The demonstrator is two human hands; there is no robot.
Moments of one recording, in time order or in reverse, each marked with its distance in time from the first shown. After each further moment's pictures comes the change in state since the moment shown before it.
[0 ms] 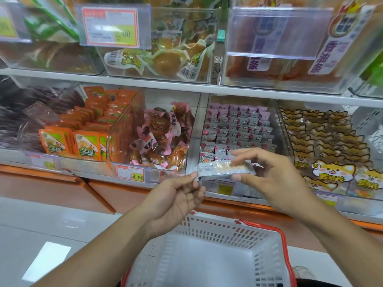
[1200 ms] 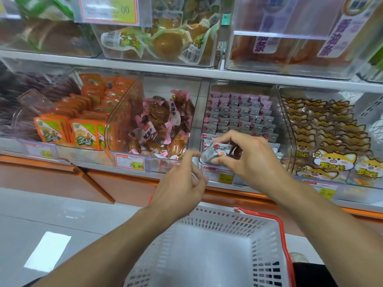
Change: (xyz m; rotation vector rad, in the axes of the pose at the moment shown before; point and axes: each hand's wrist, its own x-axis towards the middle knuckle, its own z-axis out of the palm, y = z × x) left_hand 0.016 -0.021 -0.013 1.543 0.257 0.666; right_hand 0.025 -0.013 0.030 -0.432 0.023 -0.150
